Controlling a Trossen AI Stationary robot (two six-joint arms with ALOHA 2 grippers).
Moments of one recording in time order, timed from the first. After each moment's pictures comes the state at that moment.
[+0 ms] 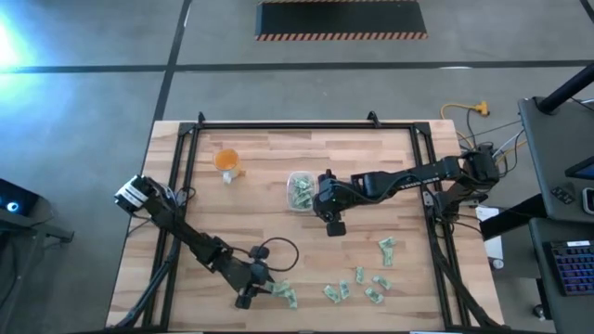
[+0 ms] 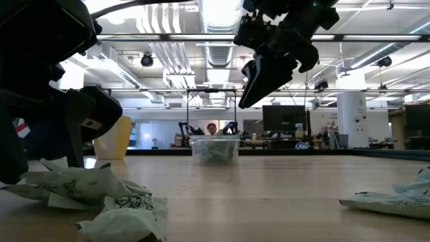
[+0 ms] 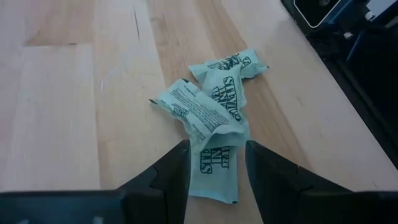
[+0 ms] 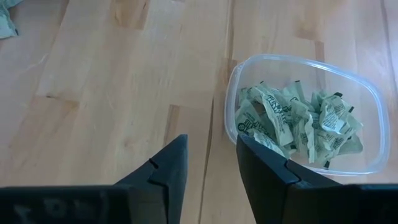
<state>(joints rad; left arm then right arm) -0.65 1.76 0.68 0.43 -0.16 -0.39 0.04 1.66 1.09 -0.36 0.02 -0.10</state>
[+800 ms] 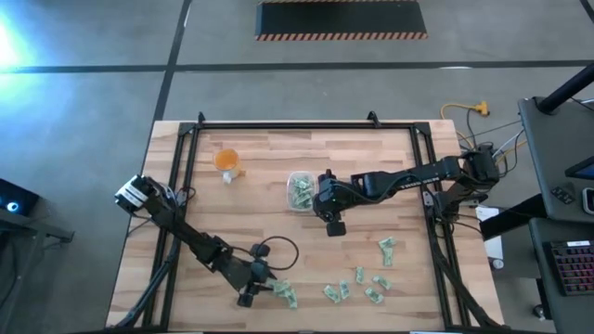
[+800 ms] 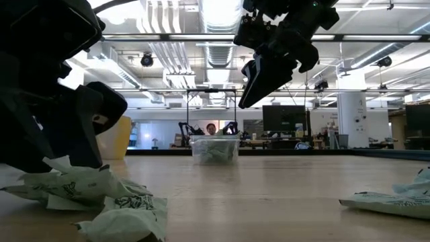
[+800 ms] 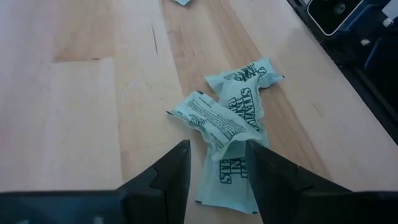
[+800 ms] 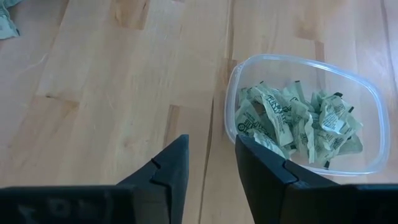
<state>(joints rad) -0.65 1.76 0.68 0.44 -0.22 -0.35 0.04 1.66 1.09 -0.36 0.02 -0.10</state>
